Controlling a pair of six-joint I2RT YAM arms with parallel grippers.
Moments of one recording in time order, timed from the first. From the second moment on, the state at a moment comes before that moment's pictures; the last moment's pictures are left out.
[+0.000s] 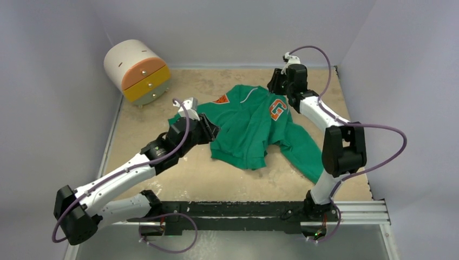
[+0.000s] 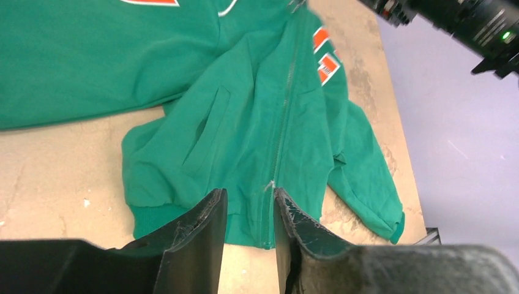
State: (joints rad) left arm -0.81 1.04 0.79 -0.16 -0.27 -0.79; right arm 0.20 1.76 1.31 -0.01 -0.06 0.28
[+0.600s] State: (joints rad) left arm -0.80 0.84 1.00 -0.50 -0.52 -0.60; right arm 0.20 1.15 0.98 -0.05 0.02 0.29
